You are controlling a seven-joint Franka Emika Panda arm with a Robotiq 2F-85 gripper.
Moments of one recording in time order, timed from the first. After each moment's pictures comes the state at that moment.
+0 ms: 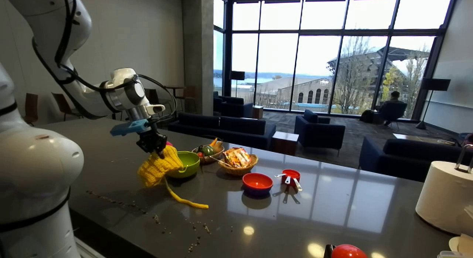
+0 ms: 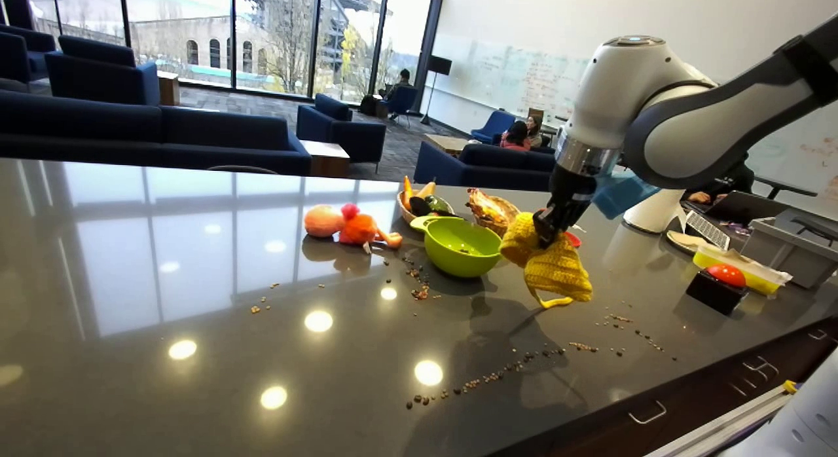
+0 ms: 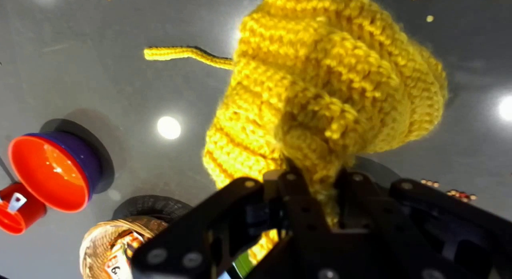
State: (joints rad) arm 0.11 -0.30 0.22 -2.73 -0.38 2.53 0.41
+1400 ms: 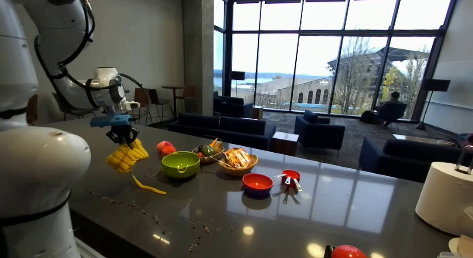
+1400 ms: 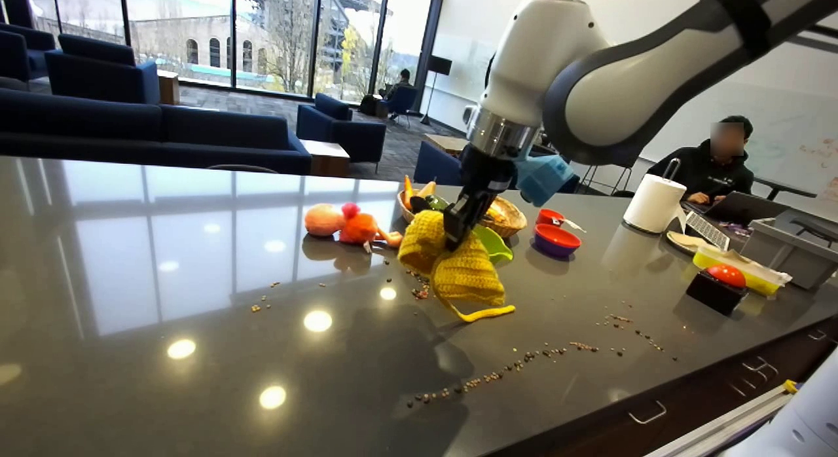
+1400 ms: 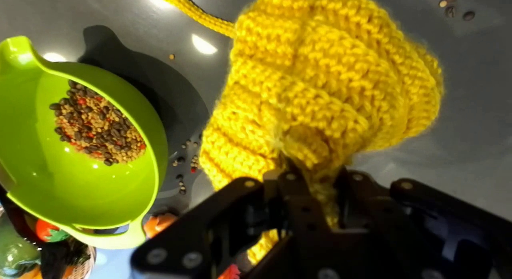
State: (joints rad) arm 0.29 -0.04 0.34 -2.47 -0.16 2.57 0.20
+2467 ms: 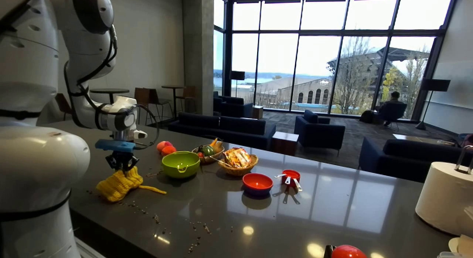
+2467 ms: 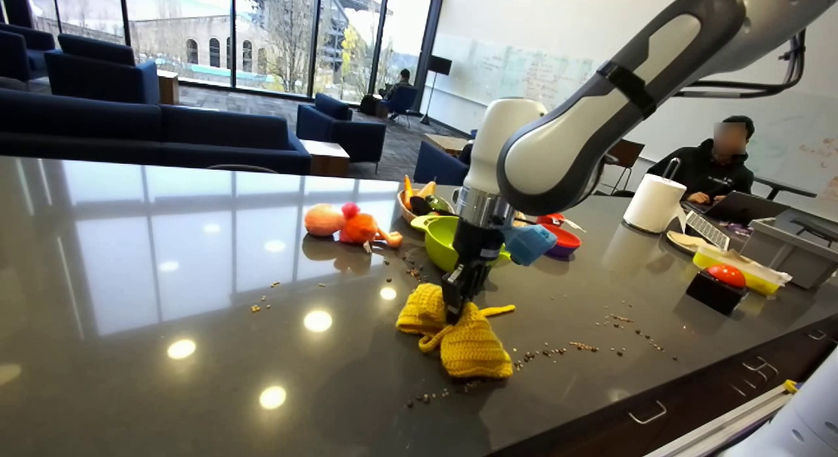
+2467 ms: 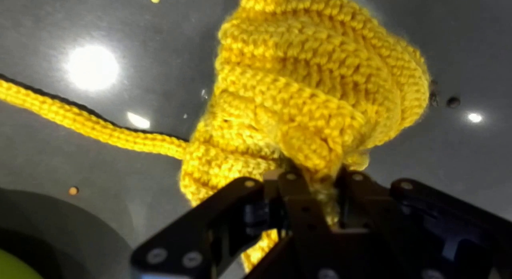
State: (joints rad) arm 0.27 0.22 0.32 -2.47 0.12 2.62 -0.03
